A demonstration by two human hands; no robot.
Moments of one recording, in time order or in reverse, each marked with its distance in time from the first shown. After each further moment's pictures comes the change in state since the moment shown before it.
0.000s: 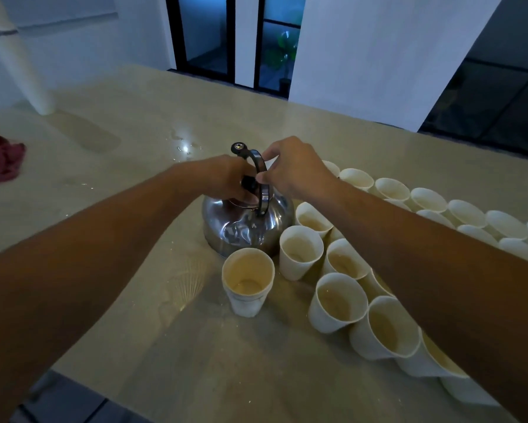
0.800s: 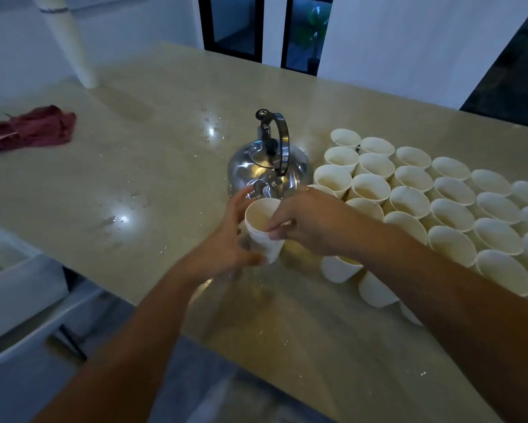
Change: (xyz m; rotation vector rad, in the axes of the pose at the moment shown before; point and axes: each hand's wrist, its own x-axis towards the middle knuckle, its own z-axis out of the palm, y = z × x) left_hand -0.166 0.053 0.133 -1.101 0.257 0.061; right_hand -0.135 0.021 0.016 -0.383 -0.390 -0.458
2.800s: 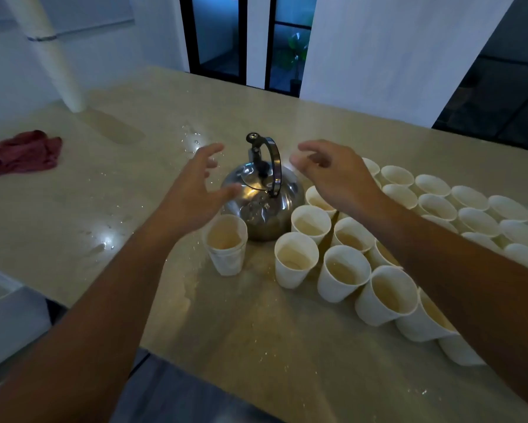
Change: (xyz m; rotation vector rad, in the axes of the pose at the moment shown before) left_hand 0.050 0.063 -0.063 0.342 0.400 -0.042; right_hand 0.021 0.033 -0.046 0.476 0.552 0.336
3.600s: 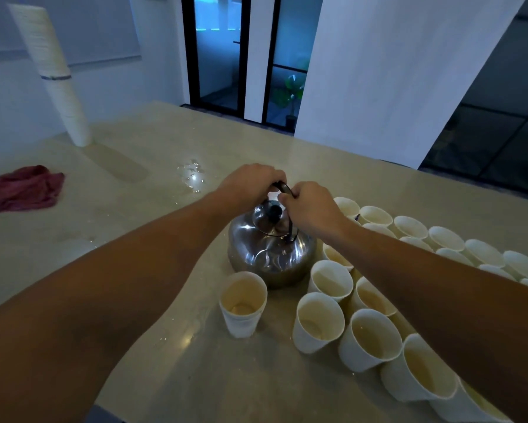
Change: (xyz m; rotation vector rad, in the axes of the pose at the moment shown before) left_hand 0.154 0.019 0.019 0.799 -0.231 0.519; right_hand 0.088 -0.024 0.057 -0.160 -0.044 0.128
